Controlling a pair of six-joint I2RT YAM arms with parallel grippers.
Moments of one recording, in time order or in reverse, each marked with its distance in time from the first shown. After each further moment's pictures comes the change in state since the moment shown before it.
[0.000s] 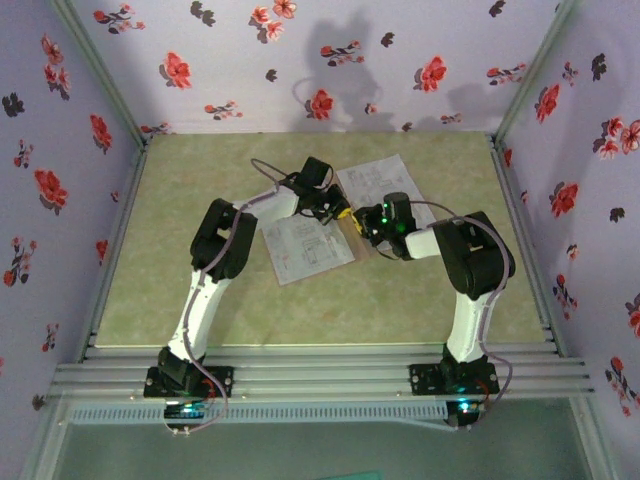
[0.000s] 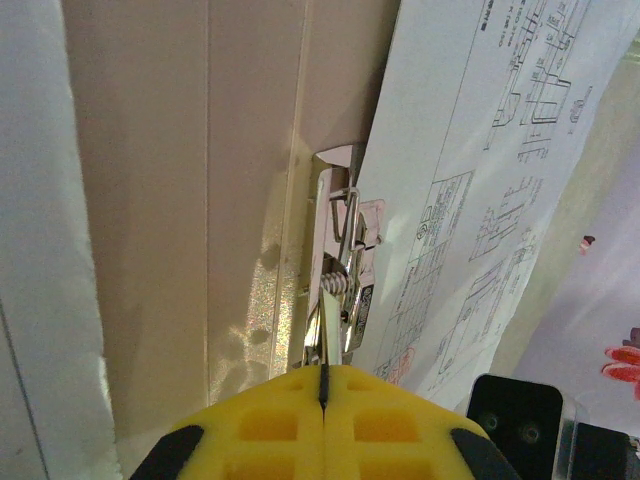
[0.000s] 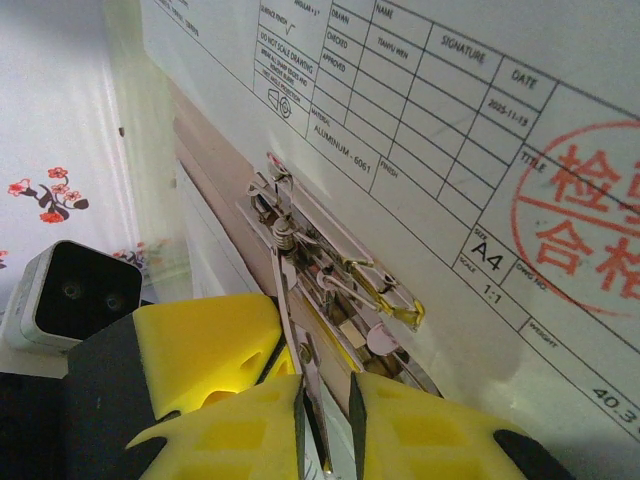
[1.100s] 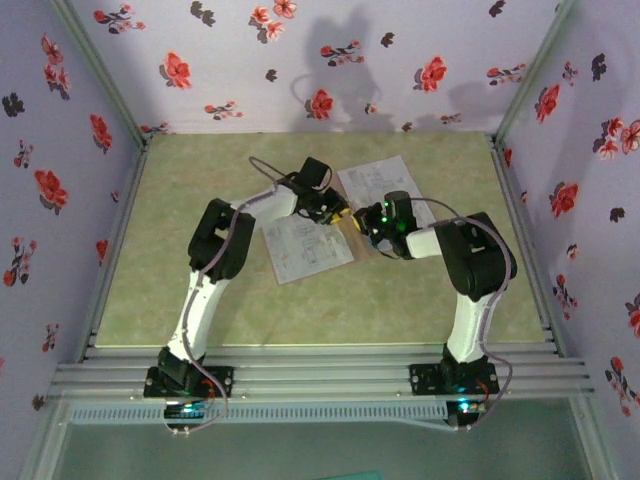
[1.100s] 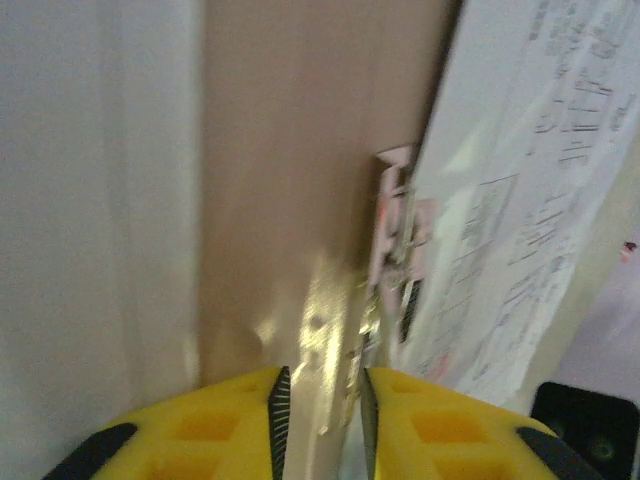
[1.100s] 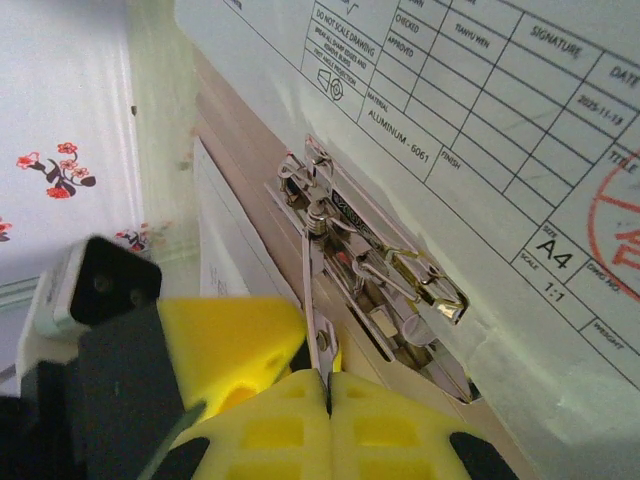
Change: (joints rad) left arm 0.003 -0.043 -0.026 -0.089 -0.048 0.055; right arm -0.006 -0.013 0.000 -0.004 -0.024 -0.053
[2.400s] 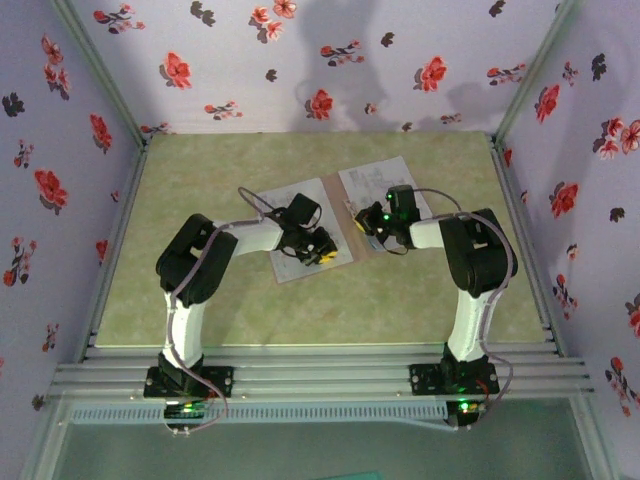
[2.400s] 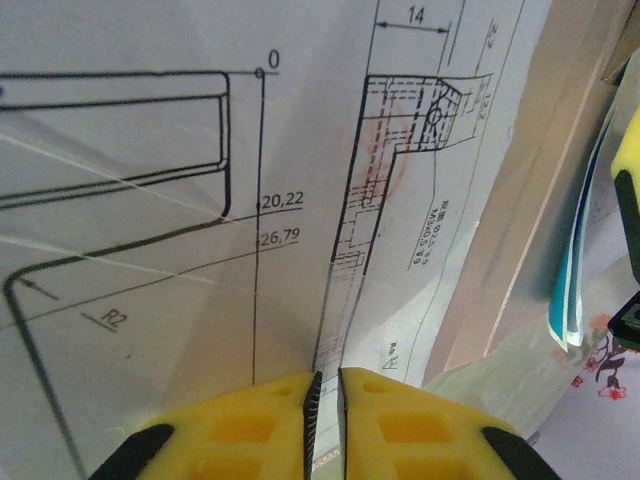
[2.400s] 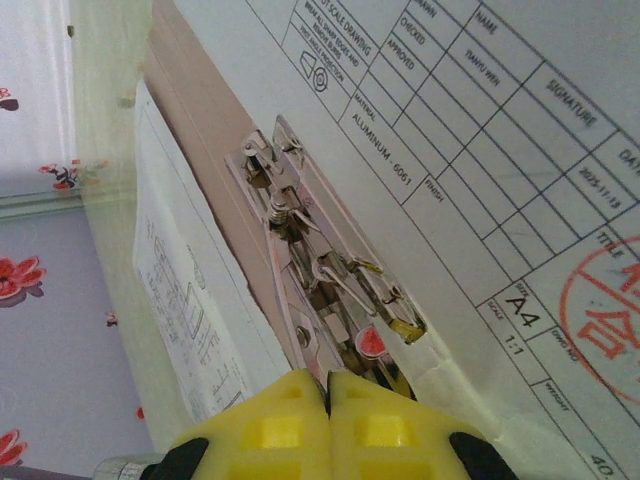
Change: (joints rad) left arm -0.068 -0.308 -0.556 0.154 0.040 0.004; right arm -0.056 0.032 0.087 -0.213 -0.106 -0.250
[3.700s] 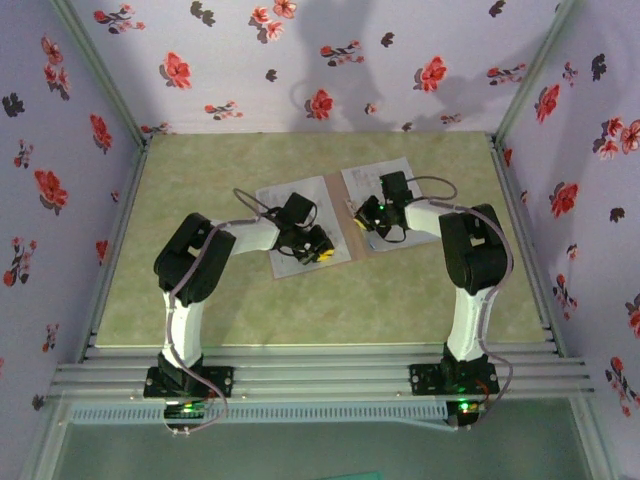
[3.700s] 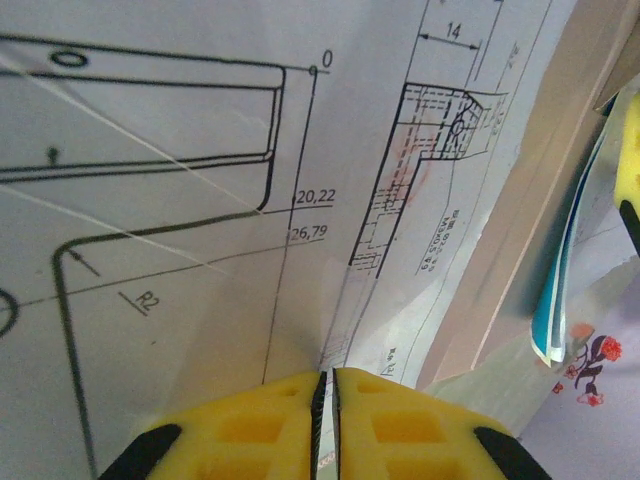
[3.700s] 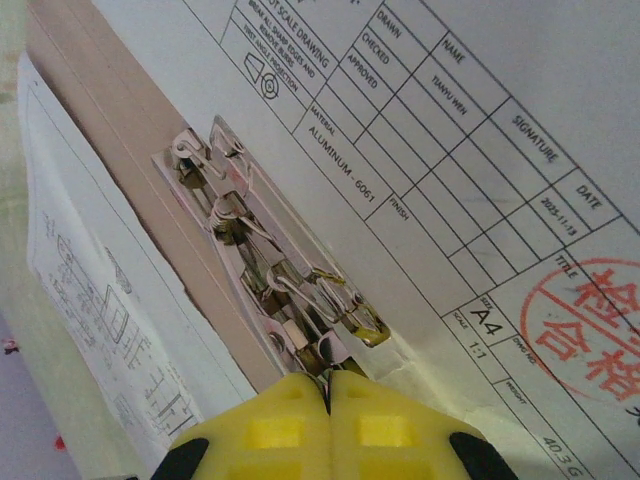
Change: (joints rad) left arm 0.026 -0.001 -0.023 0.036 0.018 -0.022; right arm 0.016 0.036 0.235 -0.444 0.091 -0.088
